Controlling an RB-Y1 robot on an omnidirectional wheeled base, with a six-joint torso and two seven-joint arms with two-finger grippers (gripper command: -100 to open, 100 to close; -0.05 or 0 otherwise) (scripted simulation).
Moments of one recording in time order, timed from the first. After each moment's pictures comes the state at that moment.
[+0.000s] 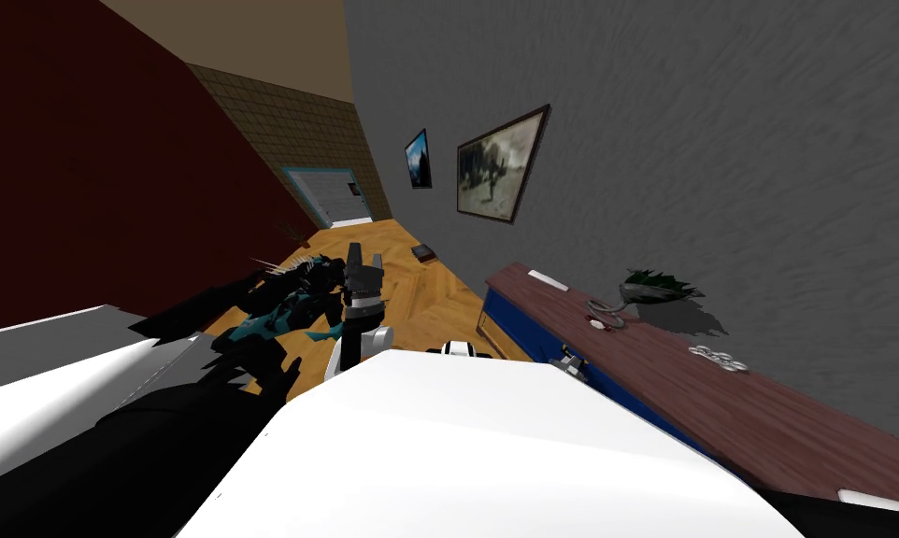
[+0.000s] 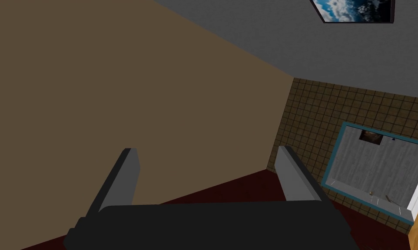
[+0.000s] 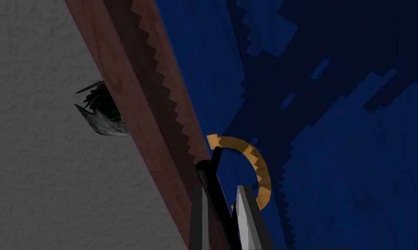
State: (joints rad) left arm 0.45 0.00 0.07 -2.37 -0.04 -0.40 -0.02; right arm 0.25 -0.09 0.03 -0.78 2.24 1.38 0.04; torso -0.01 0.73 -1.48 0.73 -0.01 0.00
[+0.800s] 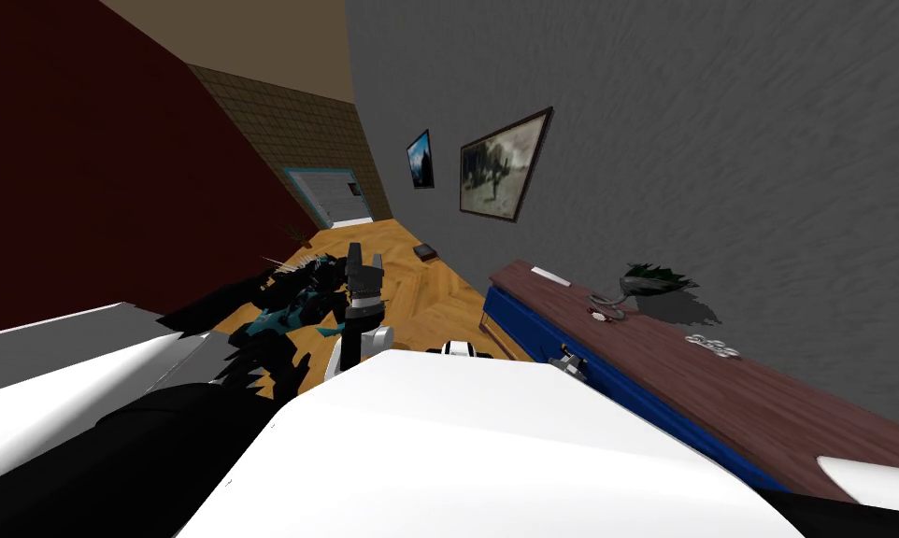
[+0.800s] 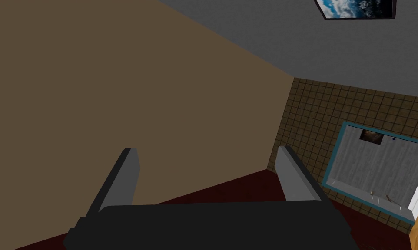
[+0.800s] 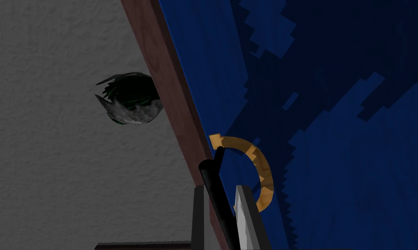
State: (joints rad) left arm 0.45 0.00 0.07 -2.37 -0.04 -0.40 -0.02; right arm 0.26 -0.09 0.04 -0.80 2.24 1.37 0.06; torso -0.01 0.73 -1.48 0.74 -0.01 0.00
